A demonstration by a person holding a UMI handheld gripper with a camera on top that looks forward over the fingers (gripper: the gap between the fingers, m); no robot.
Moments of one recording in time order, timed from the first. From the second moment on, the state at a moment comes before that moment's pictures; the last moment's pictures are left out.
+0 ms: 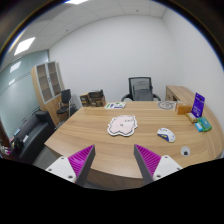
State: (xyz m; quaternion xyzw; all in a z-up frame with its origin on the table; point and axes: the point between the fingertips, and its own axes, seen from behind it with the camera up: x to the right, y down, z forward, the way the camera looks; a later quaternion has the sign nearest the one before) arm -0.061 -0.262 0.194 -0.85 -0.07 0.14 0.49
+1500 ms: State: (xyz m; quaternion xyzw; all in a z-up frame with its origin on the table) arm 0.162 0.045 -0.002 -0.90 -0.03 0.06 0.42
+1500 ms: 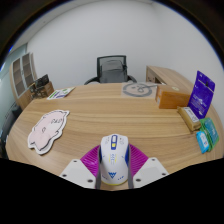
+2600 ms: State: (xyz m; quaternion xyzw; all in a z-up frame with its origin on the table) arm -0.132 0.020 0.082 -0.91 0.03 0.03 0.42
